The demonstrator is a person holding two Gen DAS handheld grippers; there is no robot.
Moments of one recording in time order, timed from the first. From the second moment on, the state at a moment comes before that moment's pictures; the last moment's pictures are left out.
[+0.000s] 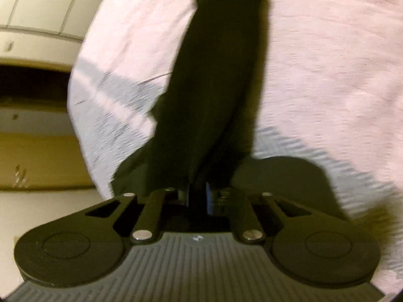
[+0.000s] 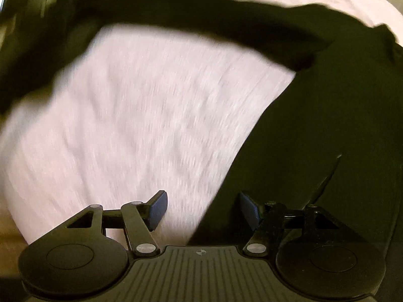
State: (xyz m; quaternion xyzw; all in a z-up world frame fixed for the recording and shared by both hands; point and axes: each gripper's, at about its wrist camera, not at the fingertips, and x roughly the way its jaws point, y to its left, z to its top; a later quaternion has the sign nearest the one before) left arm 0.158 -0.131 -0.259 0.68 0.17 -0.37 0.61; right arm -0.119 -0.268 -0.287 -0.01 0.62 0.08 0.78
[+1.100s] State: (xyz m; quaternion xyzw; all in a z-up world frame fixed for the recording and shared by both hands) left arm 0.225 -0.097 -0.151 0.37 0.35 -0.38 0.77; right arm -0.087 -0.284 -0.222 0.09 0.54 0.07 0.83
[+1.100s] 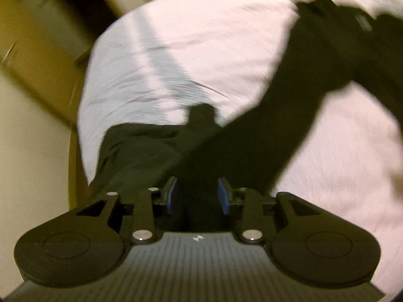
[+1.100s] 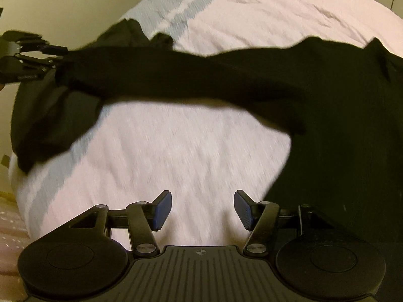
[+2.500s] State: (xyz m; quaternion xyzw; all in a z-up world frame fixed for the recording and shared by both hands) left arm -0.091 -0.217 -0.239 0.26 0.55 -0.48 0.64; right arm -0.453 -0.653 -0.257 0.33 0.54 -0.22 0.75
